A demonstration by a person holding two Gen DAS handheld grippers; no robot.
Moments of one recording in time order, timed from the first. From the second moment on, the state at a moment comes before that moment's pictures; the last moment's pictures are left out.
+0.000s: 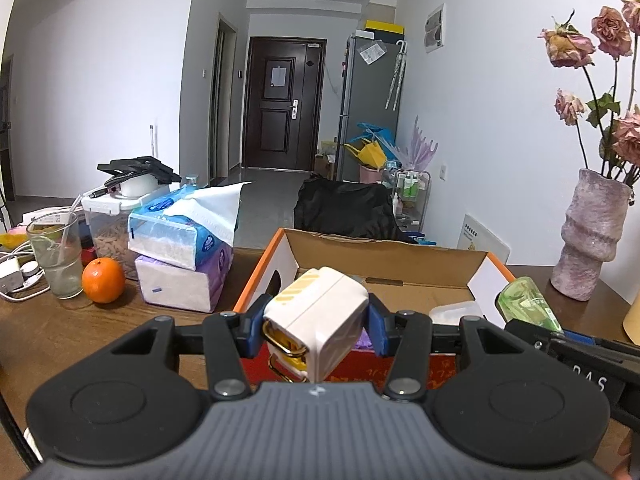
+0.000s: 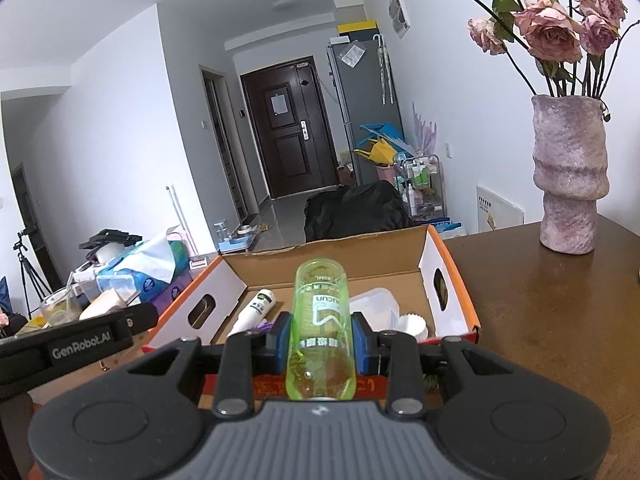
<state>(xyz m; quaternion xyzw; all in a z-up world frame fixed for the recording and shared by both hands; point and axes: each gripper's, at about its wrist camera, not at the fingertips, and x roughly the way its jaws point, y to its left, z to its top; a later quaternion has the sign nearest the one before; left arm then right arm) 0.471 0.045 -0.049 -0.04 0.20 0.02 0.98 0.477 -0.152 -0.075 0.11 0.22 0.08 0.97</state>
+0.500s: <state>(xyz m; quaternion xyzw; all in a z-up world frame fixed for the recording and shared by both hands) 0.511 0.043 -0.052 -0.04 0.21 0.01 0.98 0.517 -0.150 -0.076 0.11 0.22 0.08 0.97</state>
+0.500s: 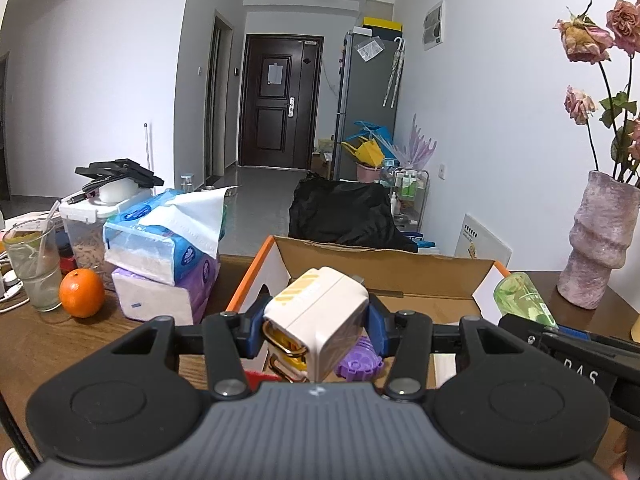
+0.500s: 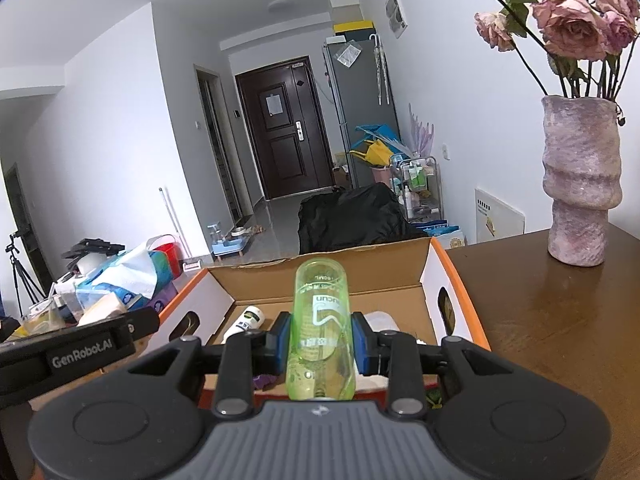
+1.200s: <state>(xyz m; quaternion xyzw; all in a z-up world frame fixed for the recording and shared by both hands) 0.572 0.042 -0.063 -0.03 0.21 0.03 0.98 0.584 -0.143 -0.081 0.11 0.23 0.07 0.97</state>
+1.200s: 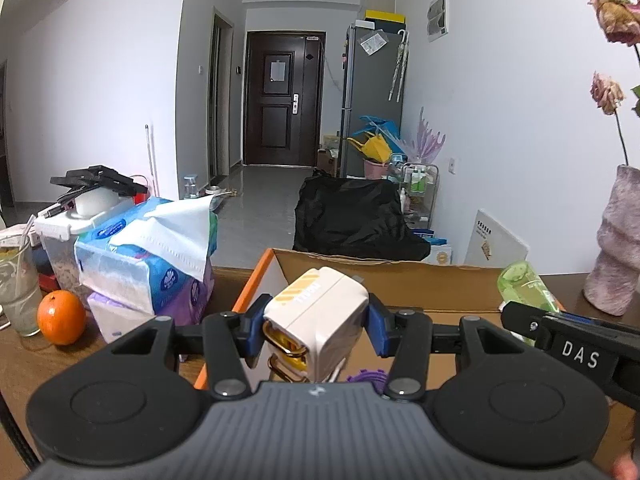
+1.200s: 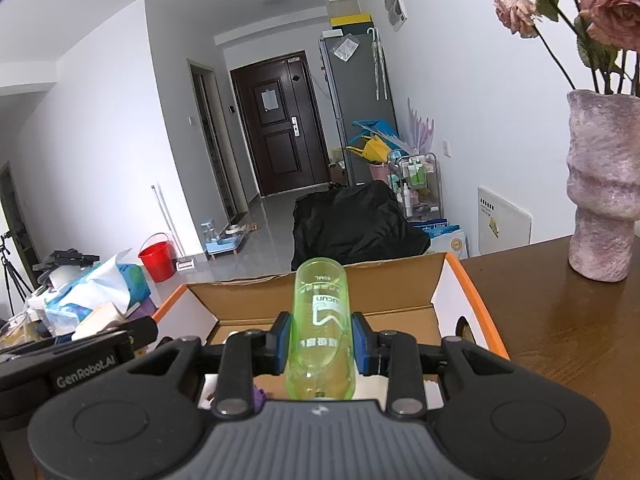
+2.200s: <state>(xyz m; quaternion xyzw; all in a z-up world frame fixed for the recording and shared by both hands) 0.600 0.048 -0.065 -0.02 0.21 0.05 0.98 0.627 -0.159 -0.083 0.12 0.27 0.01 0.95</state>
